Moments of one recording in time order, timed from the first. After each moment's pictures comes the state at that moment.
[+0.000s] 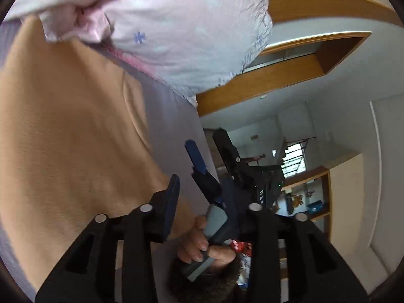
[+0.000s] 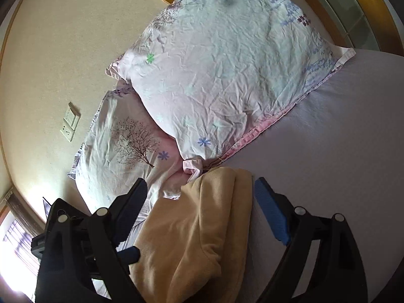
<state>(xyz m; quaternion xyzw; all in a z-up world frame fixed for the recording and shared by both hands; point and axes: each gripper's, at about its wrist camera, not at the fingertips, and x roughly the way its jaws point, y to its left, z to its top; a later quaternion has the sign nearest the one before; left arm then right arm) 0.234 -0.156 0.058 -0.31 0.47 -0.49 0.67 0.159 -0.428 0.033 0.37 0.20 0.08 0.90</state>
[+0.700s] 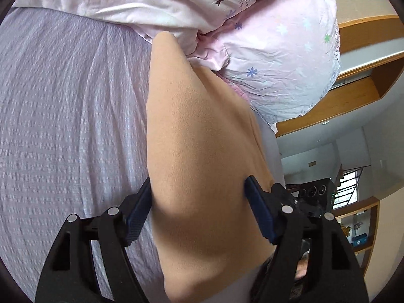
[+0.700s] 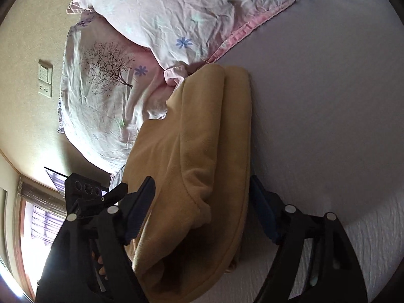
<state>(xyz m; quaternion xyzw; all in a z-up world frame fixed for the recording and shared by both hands) 0.270 -0.091 -0.006 -0.29 0.52 -0.33 0.73 0.192 -0.401 -0.018 0.40 0.43 0.15 0.80</state>
